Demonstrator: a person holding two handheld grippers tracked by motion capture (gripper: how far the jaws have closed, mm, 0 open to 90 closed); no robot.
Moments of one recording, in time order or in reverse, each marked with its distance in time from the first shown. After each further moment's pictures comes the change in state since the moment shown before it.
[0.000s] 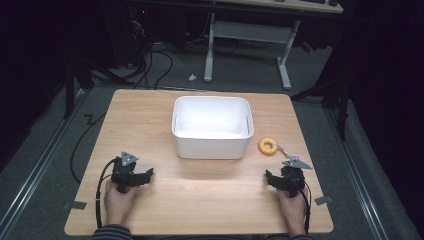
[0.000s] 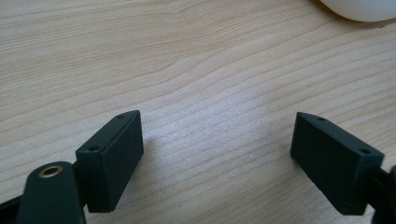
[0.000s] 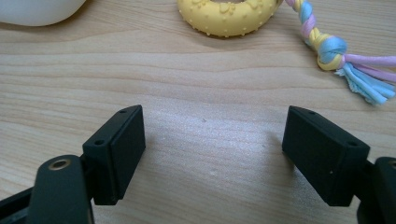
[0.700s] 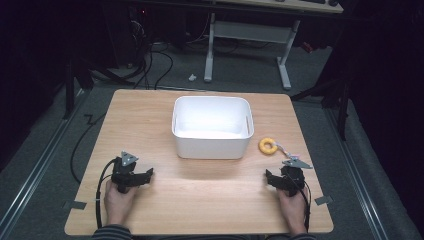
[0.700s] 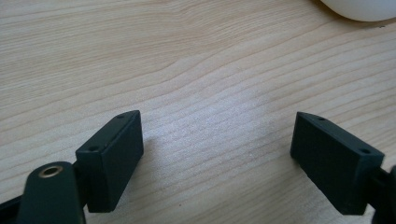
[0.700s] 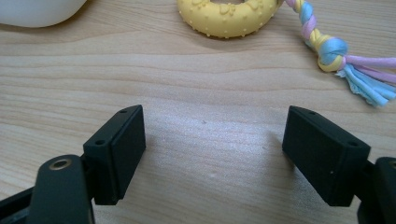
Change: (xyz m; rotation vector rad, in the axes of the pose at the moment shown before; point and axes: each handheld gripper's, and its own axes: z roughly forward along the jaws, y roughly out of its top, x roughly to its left) left arm 0.000 0.000 0.000 -0.001 0.003 -0.001; right arm 0.000 0.001 0.001 0.003 0.001 0.006
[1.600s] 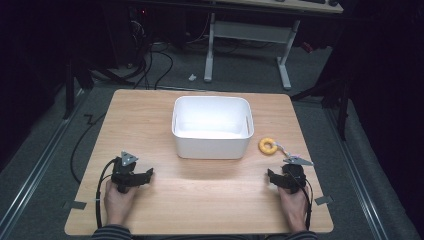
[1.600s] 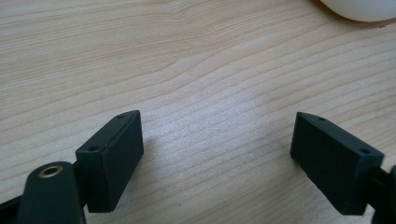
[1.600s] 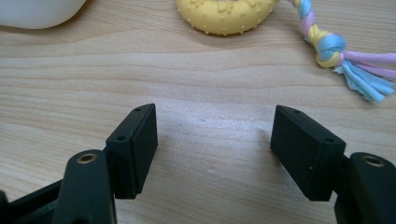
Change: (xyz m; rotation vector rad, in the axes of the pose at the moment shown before) left arm 0.000 0.000 0.000 0.001 -0.002 -0.001; right arm -0.003 0.007 -0.004 0.051 0.016 0.022
